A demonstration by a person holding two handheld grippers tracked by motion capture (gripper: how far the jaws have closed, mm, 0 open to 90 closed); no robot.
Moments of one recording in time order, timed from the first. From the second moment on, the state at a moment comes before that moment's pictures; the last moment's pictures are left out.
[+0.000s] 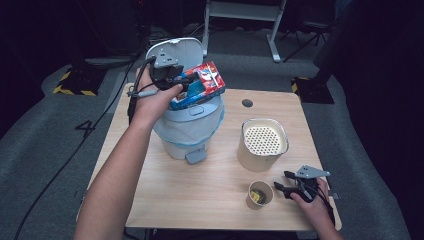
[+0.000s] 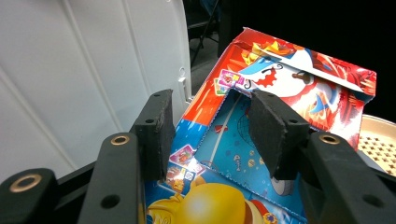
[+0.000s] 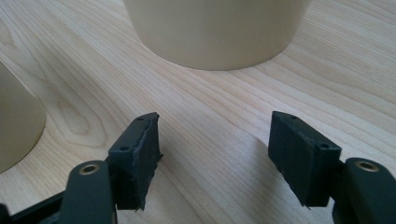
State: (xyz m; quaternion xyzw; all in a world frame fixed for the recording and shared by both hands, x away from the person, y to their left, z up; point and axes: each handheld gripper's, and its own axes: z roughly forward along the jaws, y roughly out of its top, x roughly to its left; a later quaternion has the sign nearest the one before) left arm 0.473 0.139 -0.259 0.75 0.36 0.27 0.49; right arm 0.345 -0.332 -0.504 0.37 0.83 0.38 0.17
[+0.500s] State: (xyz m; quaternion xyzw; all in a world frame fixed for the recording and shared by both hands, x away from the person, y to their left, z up) left arm 0.456 0.175 -0.251 0.73 0.37 0.30 0.49; right arm 0.345 -0.332 -0.504 0.37 0.83 0.38 0.17
